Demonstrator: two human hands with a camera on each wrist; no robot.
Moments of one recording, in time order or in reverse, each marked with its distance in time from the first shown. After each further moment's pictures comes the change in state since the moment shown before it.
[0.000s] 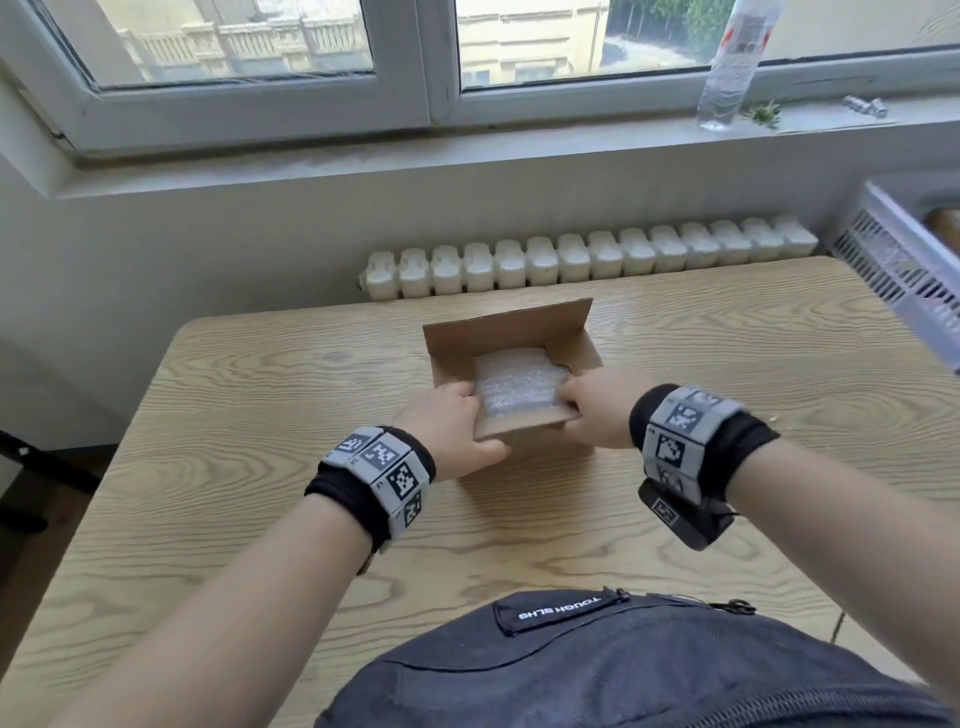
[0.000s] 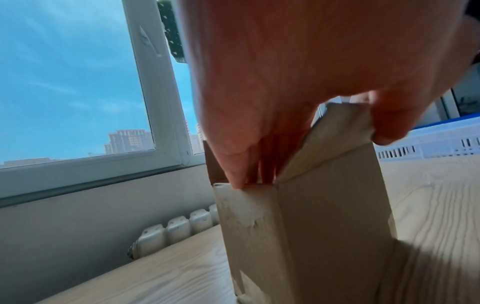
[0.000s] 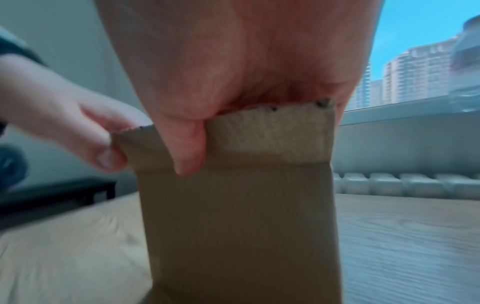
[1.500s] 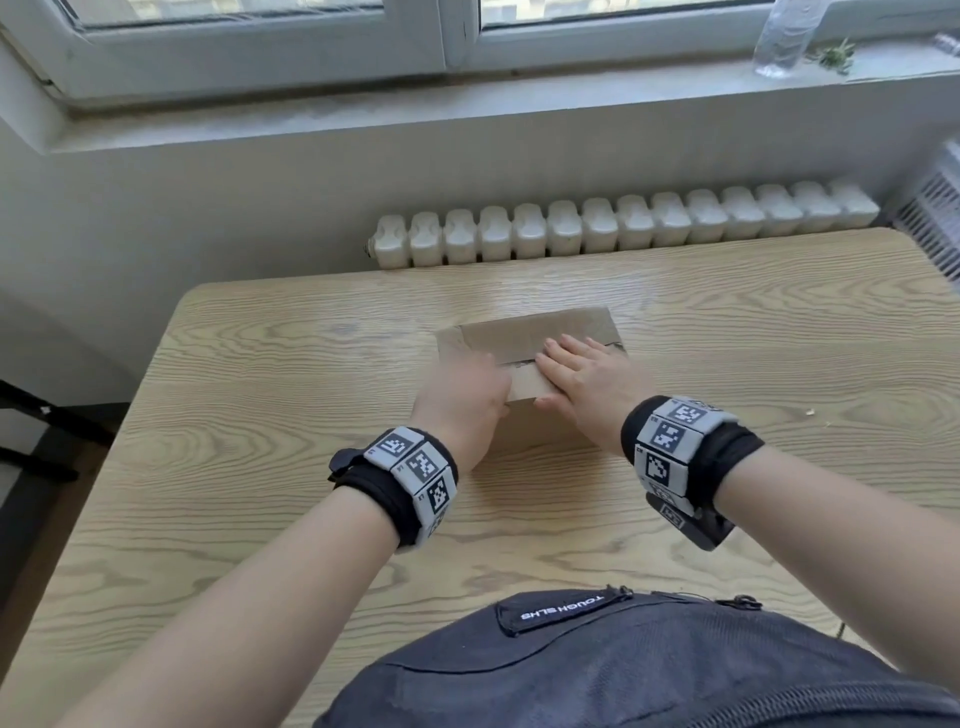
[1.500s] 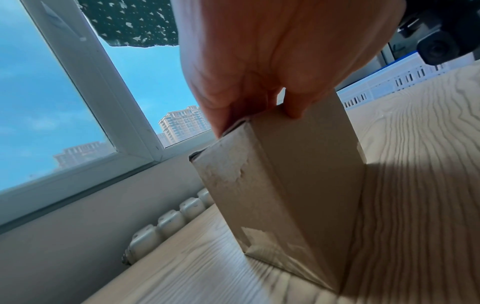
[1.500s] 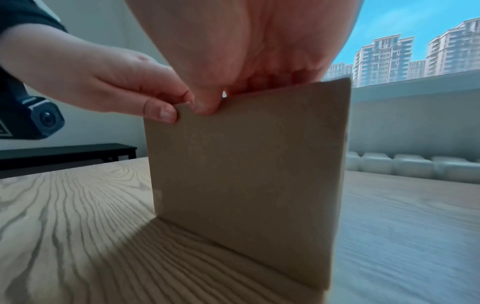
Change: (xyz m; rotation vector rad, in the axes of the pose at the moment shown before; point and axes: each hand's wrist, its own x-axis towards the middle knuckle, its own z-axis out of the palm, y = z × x) left_hand 0.026 0.002 0.025 0.163 0.155 0.040; right_hand 0.030 -0.005 0.021 -0.039 0.186 -0.160
